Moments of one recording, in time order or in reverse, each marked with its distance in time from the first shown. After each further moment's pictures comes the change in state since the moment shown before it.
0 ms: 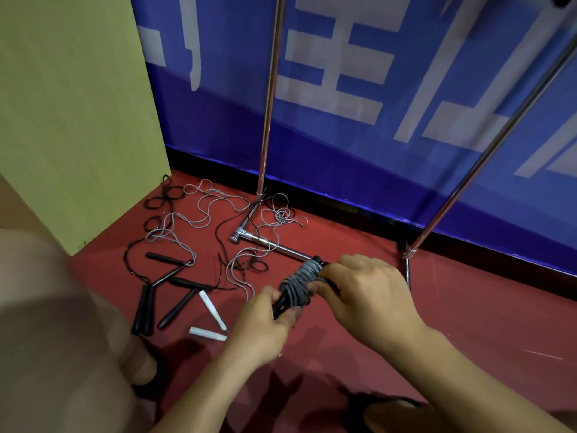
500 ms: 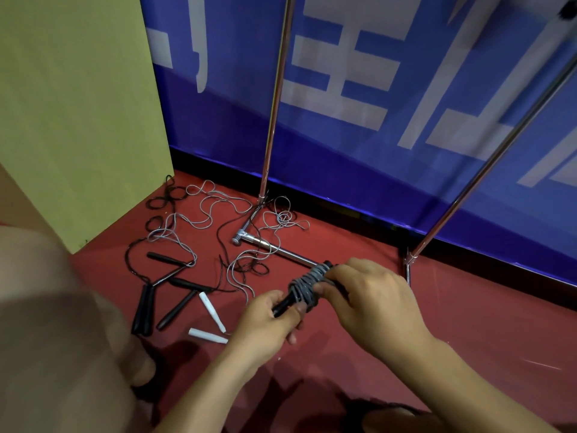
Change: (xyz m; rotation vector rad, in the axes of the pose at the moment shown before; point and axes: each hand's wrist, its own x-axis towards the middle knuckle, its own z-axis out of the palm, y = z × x) left_hand 0.003 0.003 0.000 -0.355 -0.124 -0.040; right_hand 0.001 -0.006 -0.009 0.072 -0.047 0.101
